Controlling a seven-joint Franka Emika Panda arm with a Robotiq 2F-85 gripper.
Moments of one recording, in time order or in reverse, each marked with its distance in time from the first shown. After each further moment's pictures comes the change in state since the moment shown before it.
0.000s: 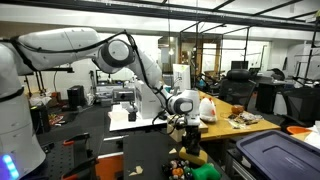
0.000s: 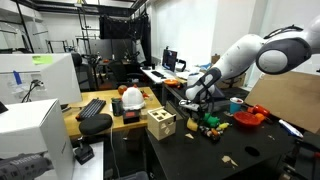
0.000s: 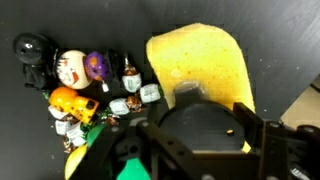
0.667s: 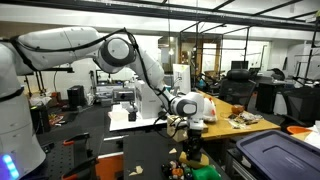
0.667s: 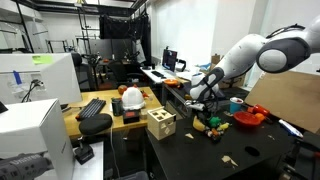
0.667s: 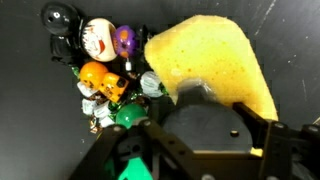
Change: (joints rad) arm -0.038 -0.006 -0.017 -0.021 -0.021 -0.073 0.022
